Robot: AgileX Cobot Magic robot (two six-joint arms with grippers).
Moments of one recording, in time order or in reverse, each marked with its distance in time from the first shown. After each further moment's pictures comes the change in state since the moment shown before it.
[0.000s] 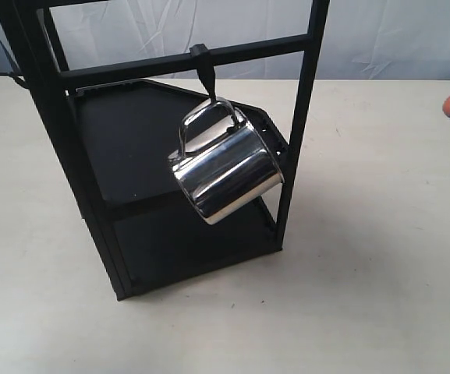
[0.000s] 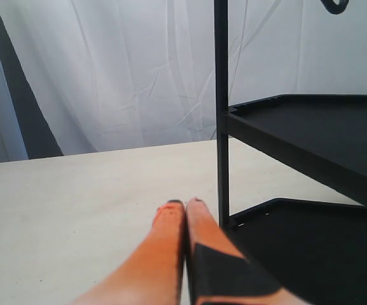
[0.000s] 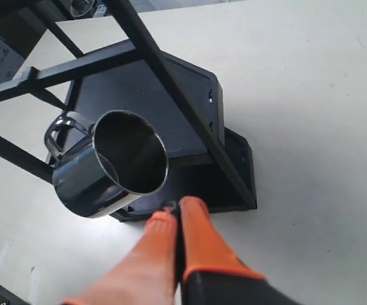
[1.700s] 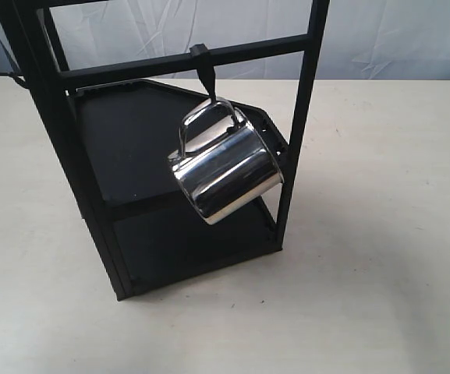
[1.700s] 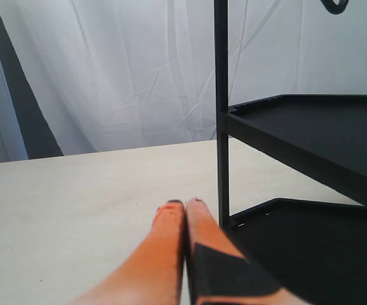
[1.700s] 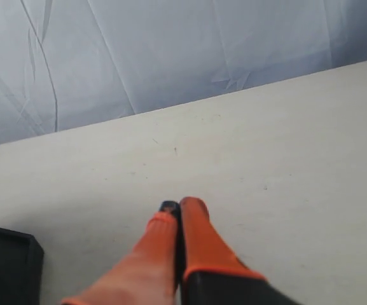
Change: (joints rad) left arm 0.000 0.000 0.000 0.000 0.000 0.000; right arm -0.227 -0.548 0.930 0.052 -0.848 -0.251
